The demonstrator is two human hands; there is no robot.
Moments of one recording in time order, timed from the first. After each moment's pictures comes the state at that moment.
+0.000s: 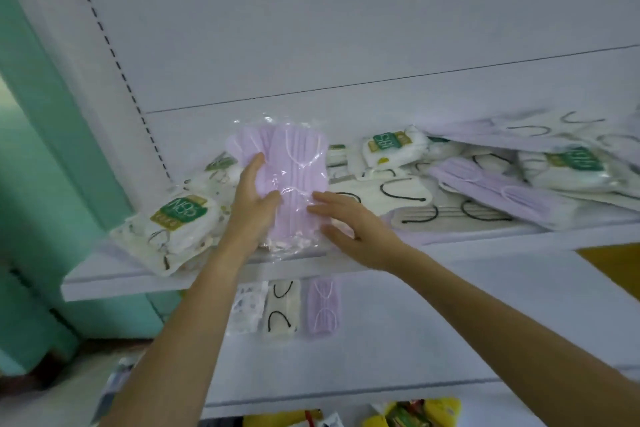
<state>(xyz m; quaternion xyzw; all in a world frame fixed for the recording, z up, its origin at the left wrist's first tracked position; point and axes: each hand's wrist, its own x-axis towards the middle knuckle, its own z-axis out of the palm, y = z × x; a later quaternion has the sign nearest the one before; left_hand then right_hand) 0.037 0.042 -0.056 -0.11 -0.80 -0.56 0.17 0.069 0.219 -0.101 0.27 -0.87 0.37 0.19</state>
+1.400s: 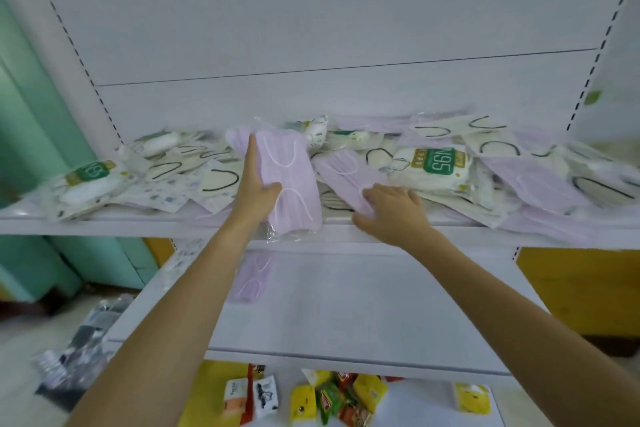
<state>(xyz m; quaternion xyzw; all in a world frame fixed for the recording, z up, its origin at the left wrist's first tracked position) 0.085 0.274 -0.081 -0.09 -0.82 -0.54 0.18 0.125 0.491 -0.097 0.04 -0.99 0.12 0.10</state>
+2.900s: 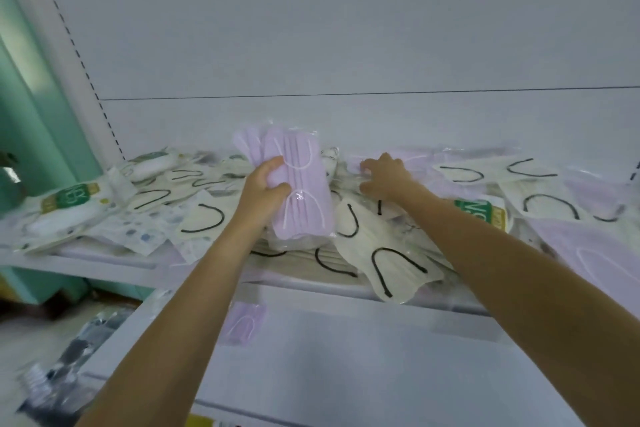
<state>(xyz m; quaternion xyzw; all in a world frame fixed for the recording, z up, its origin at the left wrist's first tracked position) 0.020 0.301 -0.049 0.00 -0.80 -0.57 0.18 -0.070 0.504 -0.057 0.06 -0.99 0.11 0.06</state>
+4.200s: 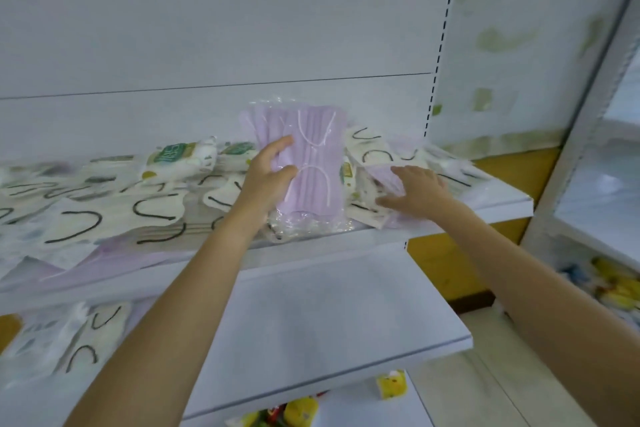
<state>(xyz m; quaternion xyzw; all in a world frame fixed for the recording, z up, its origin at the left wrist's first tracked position) 0.084 0.425 -0.050 -0.22 -0.74 -0.63 0.06 0.153 0.663 -0.072 -0.17 -0.98 0.09 0.08</state>
